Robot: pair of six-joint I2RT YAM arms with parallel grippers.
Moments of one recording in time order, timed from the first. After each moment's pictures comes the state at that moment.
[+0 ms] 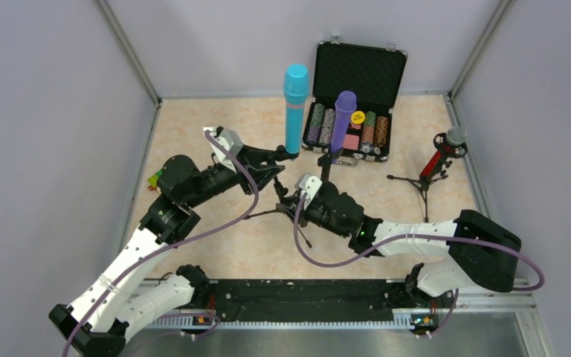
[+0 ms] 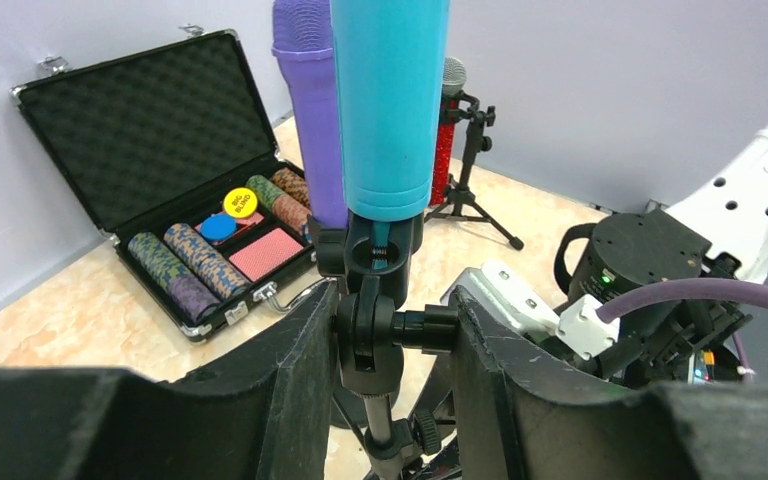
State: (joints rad) left arm -0.60 0.82 0.93 0.02 0.44 -0.11; right arm 1.07 1.37 0.56 0.77 0.03 0.01
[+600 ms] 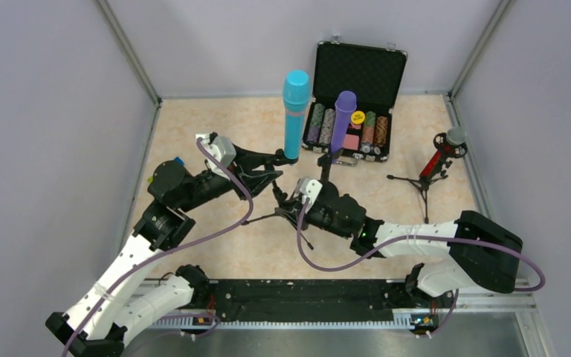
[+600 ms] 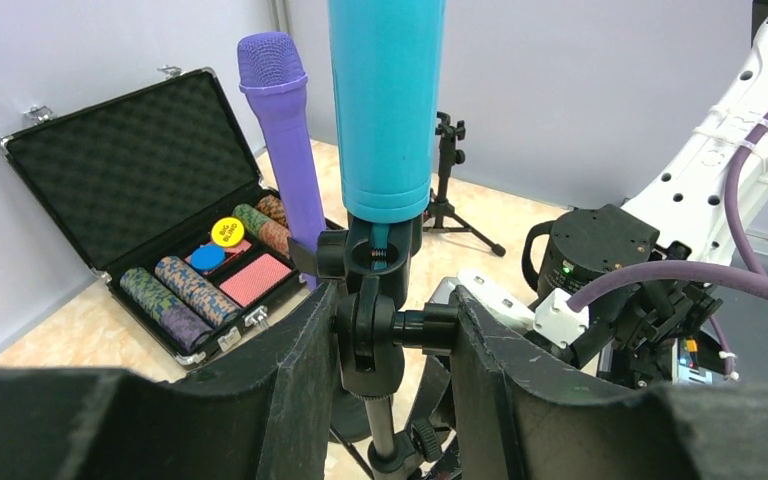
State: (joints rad) left arm -0.60 0.77 0.93 0.03 0.52 -0.09; right arm 1.08 1.37 0.53 0.81 -0.05 -0.01
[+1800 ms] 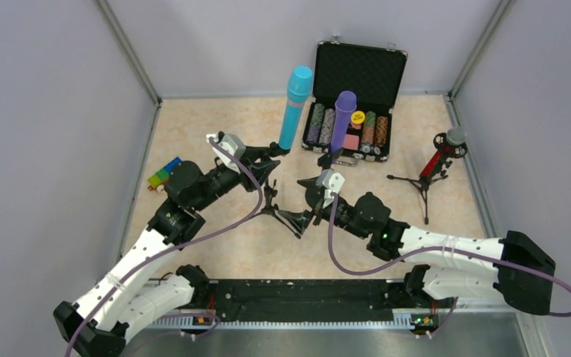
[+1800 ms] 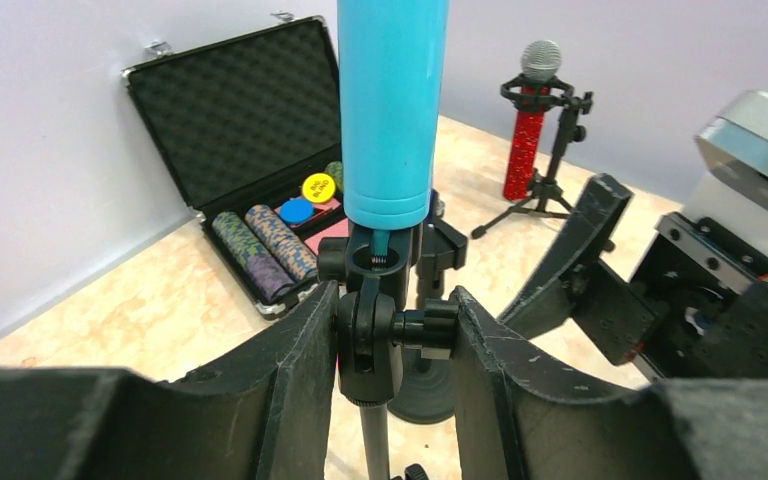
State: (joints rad) left arm -0.60 0.81 0.83 0.11 0.33 -0.02; right arm 1.08 1.10 0.54 0.66 0.01 0.00
